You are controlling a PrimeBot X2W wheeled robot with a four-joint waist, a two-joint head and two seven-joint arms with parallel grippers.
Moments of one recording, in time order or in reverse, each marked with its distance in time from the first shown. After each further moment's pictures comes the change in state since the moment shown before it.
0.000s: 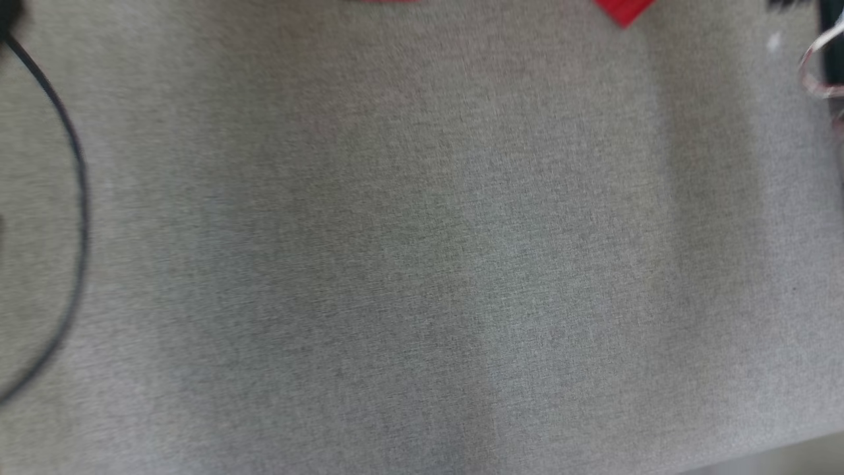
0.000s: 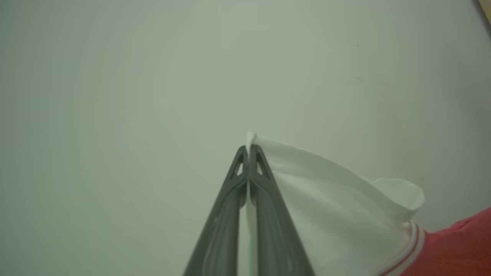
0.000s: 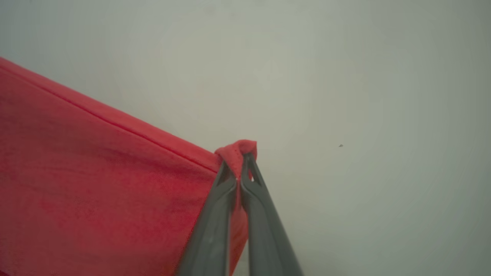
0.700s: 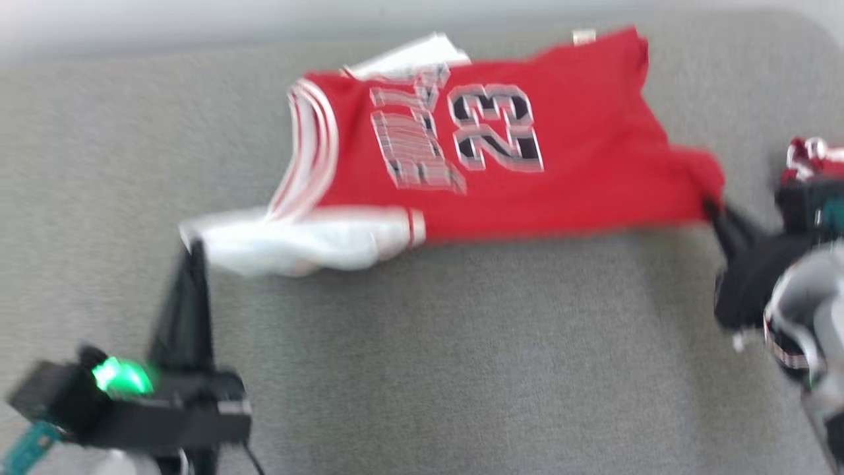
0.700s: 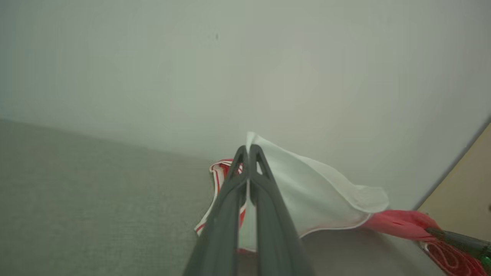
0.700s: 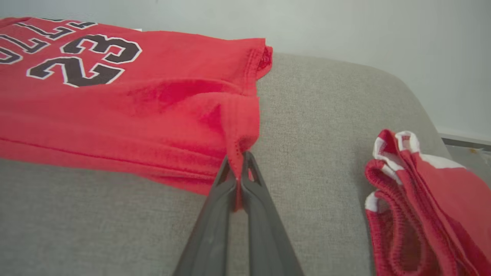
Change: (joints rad) left arm 0.907 -0.274 0.085 0.013 -0.338 -0.136 0.018; right arm 0.643 -0.136 0.071 -0.145 0.336 0.000 0.464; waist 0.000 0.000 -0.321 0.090
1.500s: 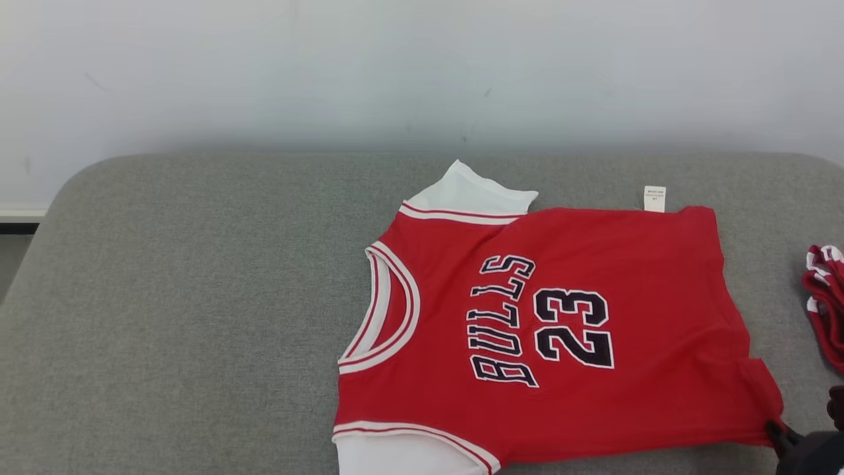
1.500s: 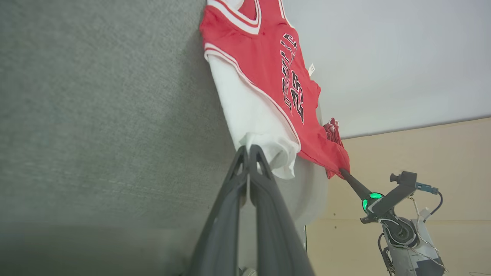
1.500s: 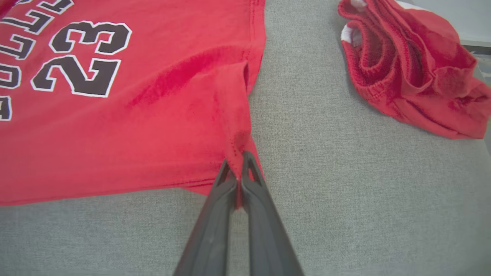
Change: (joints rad) left arm 0.475 0.139 -0.252 -0.035 -0.705 -0.009 0.391; right arm 0.655 0.181 -0.446 -0.402 -0.159 0.000 0.355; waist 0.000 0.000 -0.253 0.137
